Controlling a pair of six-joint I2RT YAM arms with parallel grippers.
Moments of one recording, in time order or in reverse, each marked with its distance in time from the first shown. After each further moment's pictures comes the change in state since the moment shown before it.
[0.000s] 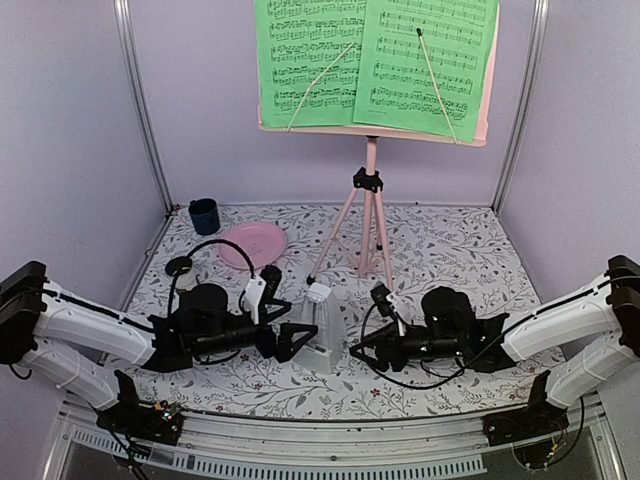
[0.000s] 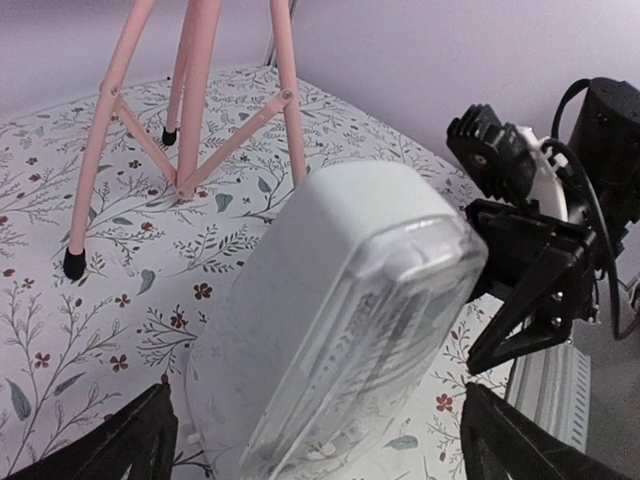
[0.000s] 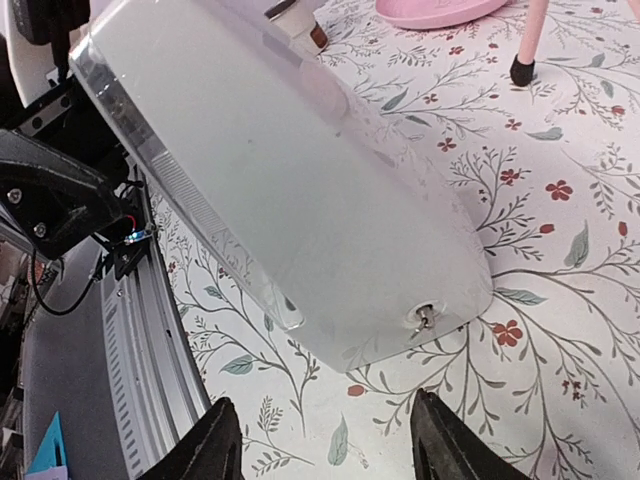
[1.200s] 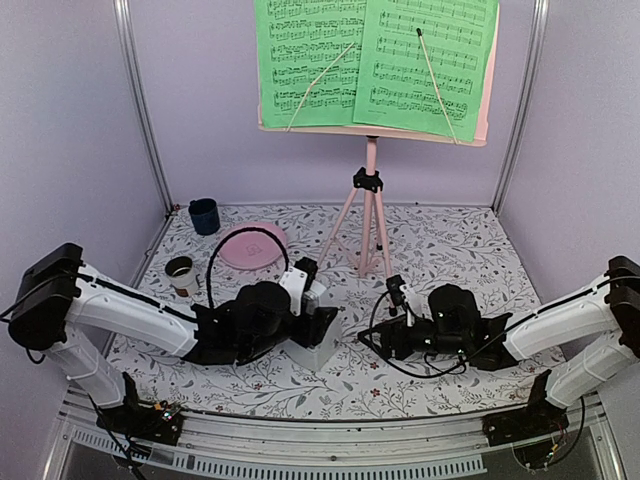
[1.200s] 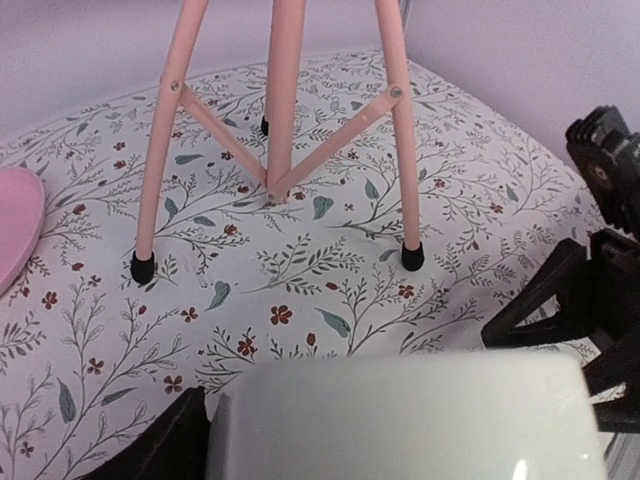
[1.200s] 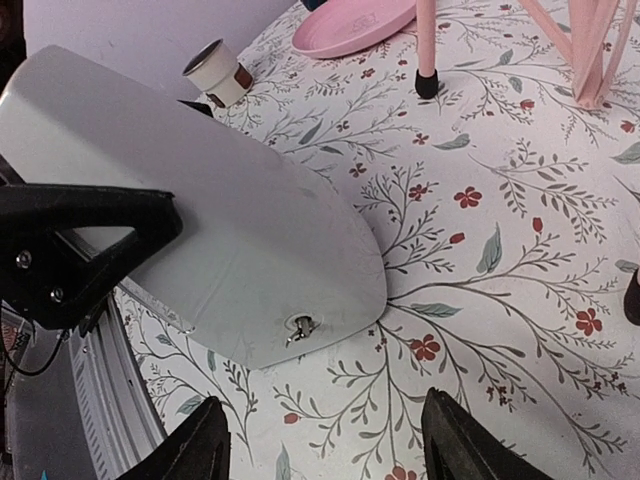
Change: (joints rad) left arm -0.122 0.262 0.322 -0.232 -0.441 -0.052; right arm -0.057 -0.020 -0.046 0.024 0.129 0.056
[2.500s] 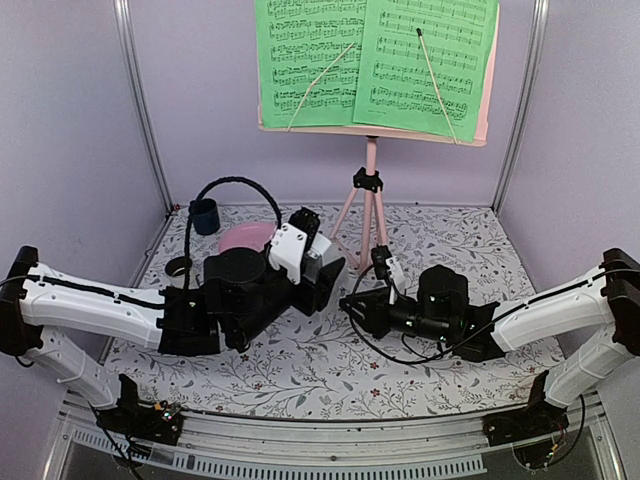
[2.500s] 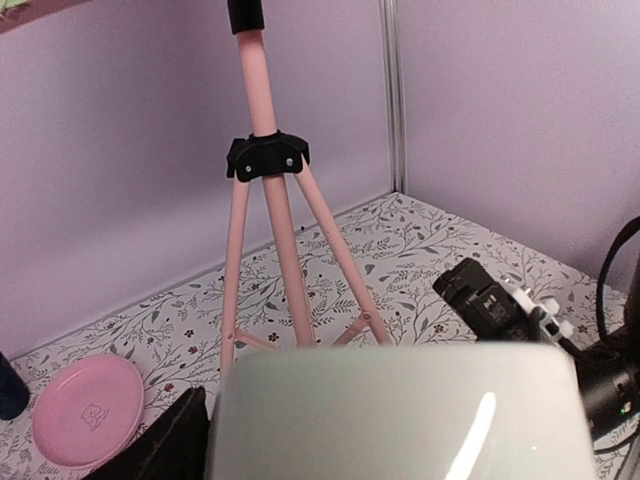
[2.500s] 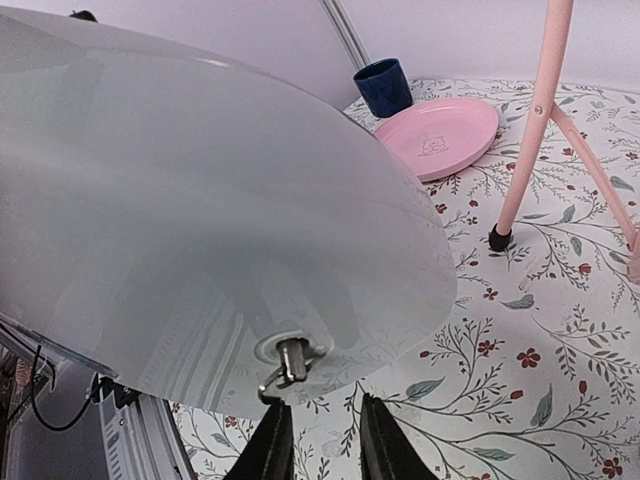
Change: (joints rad) left arm -0.122 -0.178 0.171 -0.014 -0.242 0.389; right arm 0.061 0.061 0.164 0.144 0.085 -0.058
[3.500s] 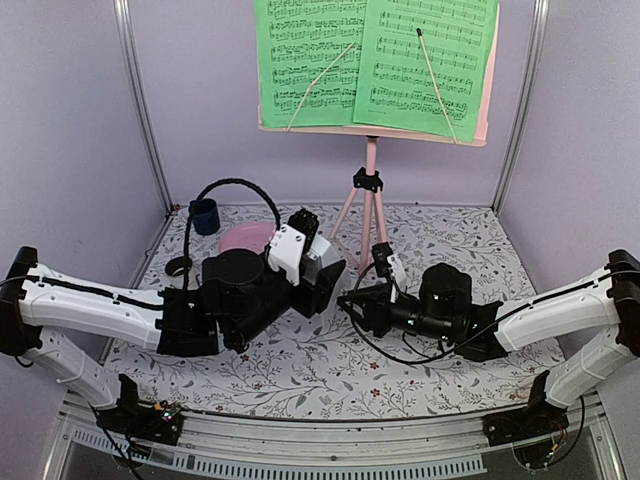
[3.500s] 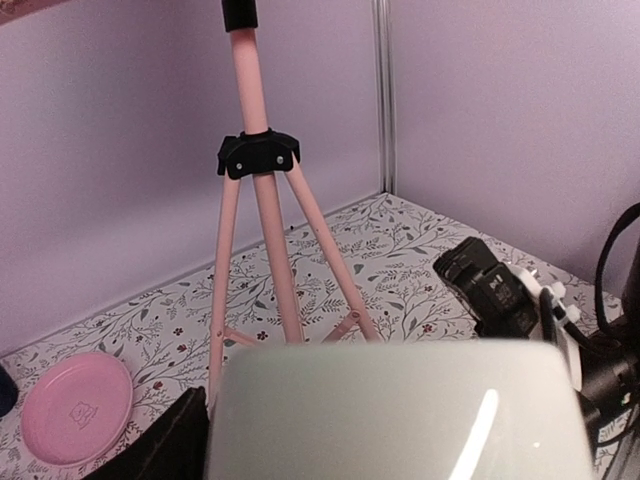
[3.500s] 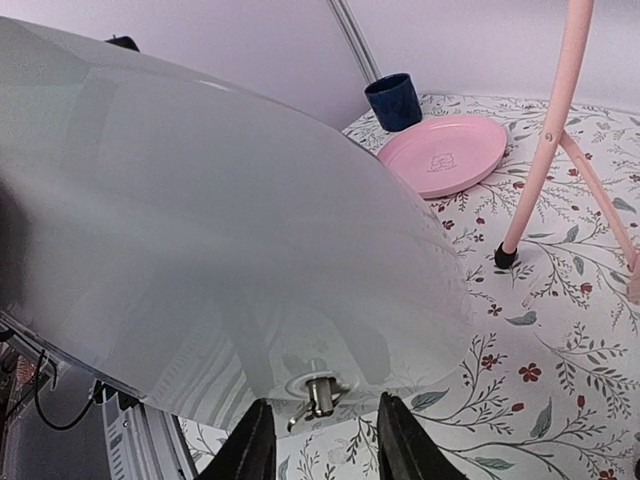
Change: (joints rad) left arm 0.000 -0.013 -0.010 0.006 0.024 -0.020; right arm 0.008 -0.025 0.003 -0.002 0.000 -0.028
